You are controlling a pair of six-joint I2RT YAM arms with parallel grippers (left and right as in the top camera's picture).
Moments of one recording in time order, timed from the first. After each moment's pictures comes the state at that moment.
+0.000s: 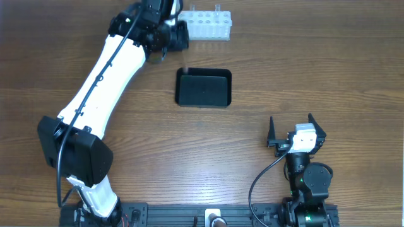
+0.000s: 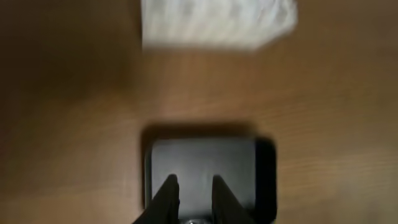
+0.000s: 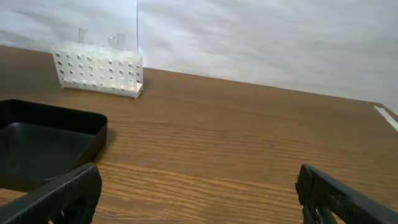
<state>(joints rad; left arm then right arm) -0.39 1.92 1.85 -0.97 0.09 -0.42 0.05 0.01 0.01 -0.07 0.01 -0.13</state>
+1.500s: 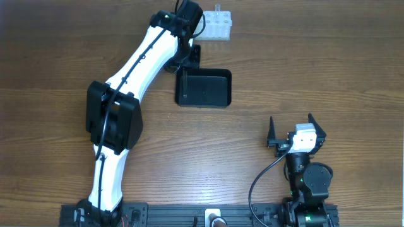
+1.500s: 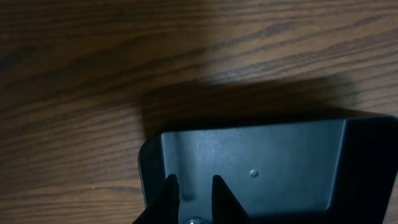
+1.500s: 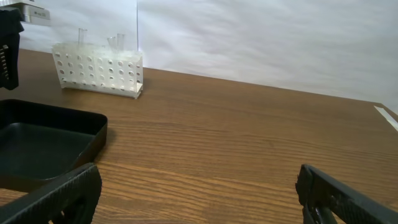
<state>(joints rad) -0.44 2.28 2.06 -1.16 0.02 -0.36 0.05 0.01 0.01 -0.07 0.01 -0.13</state>
